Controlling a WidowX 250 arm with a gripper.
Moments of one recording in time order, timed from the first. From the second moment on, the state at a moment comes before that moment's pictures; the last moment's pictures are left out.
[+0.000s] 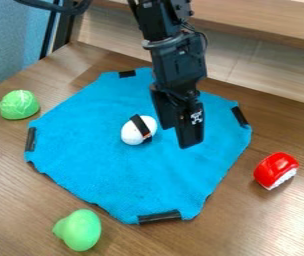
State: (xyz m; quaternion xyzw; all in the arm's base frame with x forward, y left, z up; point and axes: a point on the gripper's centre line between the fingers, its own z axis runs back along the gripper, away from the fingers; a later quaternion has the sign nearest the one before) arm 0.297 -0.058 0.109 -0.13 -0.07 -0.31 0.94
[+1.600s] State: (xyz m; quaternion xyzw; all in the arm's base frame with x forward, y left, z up) arm 0.233 -0.067 0.047 -0.05 -0.04 -0.49 0.87
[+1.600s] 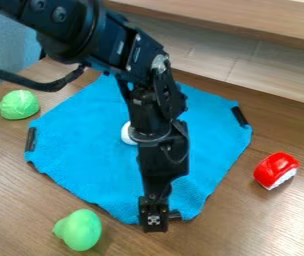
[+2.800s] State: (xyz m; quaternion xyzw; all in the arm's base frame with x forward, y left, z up) arm 0.239 -0.062 0.025 0.01 -0.12 -0.48 0.87
